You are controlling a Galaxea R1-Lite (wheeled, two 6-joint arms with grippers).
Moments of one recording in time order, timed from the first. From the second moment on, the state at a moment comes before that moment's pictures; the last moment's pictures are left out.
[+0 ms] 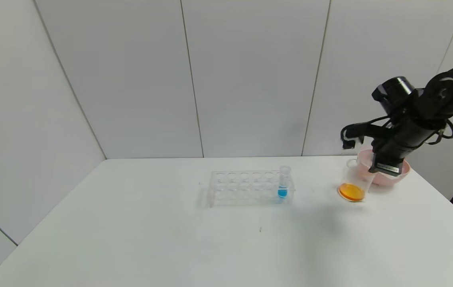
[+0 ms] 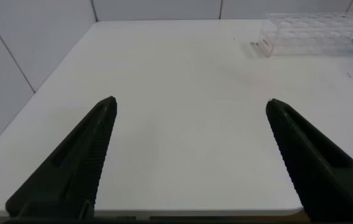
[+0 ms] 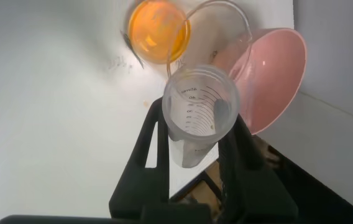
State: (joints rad) left arm 0.00 0.00 0.00 0.02 0.00 -0.02; right arm 0.11 2.12 -1.98 0.89 -0.16 -0.99
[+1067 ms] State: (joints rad) left arm 0.00 0.00 0.00 0.02 0.00 -0.02; right arm -0.21 1.84 -1.43 0.00 0.24 -0.23
